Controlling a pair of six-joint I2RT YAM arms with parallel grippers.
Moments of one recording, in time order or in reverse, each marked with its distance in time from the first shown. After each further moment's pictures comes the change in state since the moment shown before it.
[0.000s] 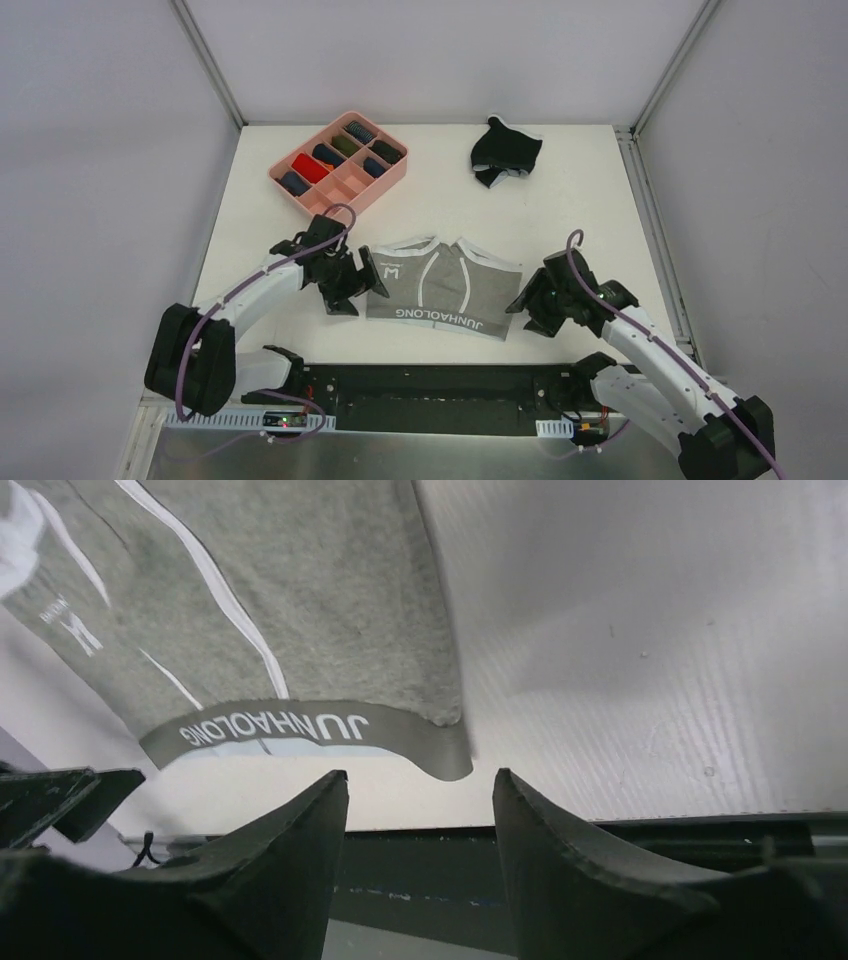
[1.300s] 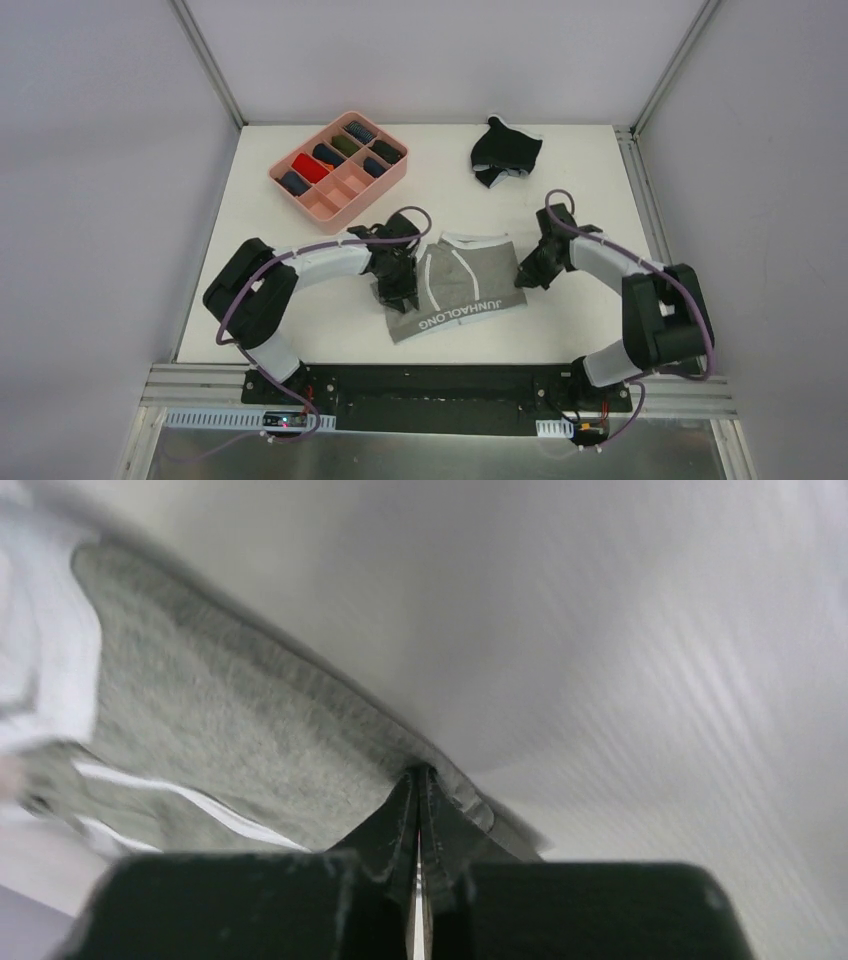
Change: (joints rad) left arm -0.296 0.378 0.286 0.031 -0.167 0.016; right arm -0.192 0.568 0.183 0.199 0.027 -0.052
